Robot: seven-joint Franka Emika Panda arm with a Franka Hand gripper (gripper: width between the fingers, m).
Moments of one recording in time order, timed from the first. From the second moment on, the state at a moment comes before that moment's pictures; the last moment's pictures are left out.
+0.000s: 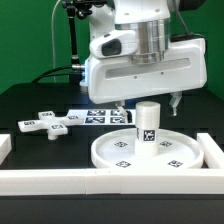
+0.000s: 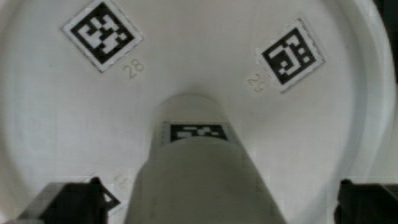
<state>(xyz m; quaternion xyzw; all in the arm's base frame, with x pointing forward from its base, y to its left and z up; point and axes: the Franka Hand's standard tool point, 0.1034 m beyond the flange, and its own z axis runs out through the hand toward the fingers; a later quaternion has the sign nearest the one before) 0.551 0.045 0.068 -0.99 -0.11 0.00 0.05</state>
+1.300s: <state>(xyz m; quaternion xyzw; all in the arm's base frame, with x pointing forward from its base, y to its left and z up) 0.552 0.045 0.067 -0.81 -0.59 0.00 0.02</state>
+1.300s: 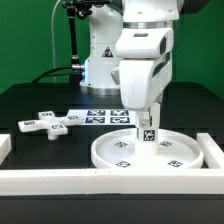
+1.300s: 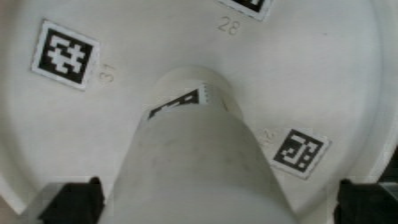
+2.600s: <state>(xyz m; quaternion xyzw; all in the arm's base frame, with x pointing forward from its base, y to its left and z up) 0.560 0.039 0.070 -0.69 -0.72 0.01 -0.01</state>
